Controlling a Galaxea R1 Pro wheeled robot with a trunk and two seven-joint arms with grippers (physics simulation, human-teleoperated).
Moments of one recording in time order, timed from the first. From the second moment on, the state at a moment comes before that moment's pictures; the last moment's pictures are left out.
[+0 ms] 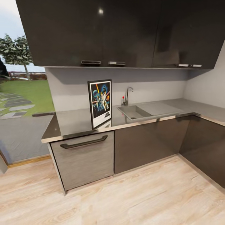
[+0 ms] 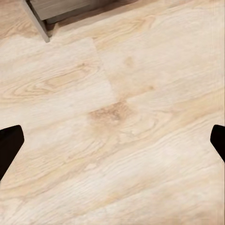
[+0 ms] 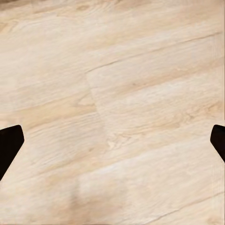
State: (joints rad) left arm 0.04 0.00 0.07 -0.77 -0.10 -0.03 0.00; right arm -0.17 -0.01 0.01 -0.37 0.01 -0.23 0.00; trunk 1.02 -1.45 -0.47
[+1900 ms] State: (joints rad) left arm -0.66 -0.04 0.02 -1.51 -0.02 0.78 -0.41; right arm -0.17 -0.10 0.00 -0.38 0.01 -0.38 0.00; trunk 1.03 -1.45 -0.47
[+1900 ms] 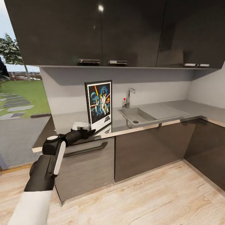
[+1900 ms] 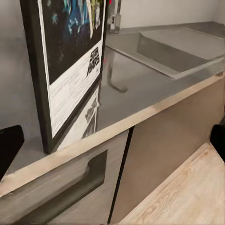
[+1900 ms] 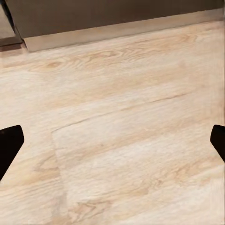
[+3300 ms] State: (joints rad) left arm -0.66 0.01 0.06 -1.50 -0.02 0.78 -0.41; right arm -0.17 -0.10 0.00 -0.37 0.01 -0.41 0.00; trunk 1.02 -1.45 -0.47
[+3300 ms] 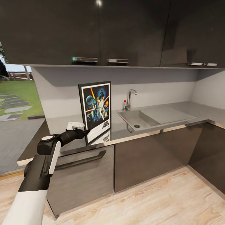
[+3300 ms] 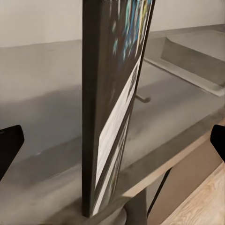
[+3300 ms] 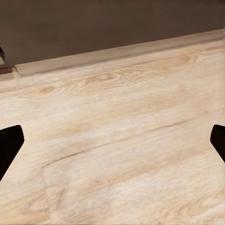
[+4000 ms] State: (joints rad) left arm -0.66 0.01 0.06 -1.50 -0.02 0.78 -0.41; right arm -0.17 -0.10 0.00 -0.37 0.01 -0.41 0.00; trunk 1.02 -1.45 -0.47
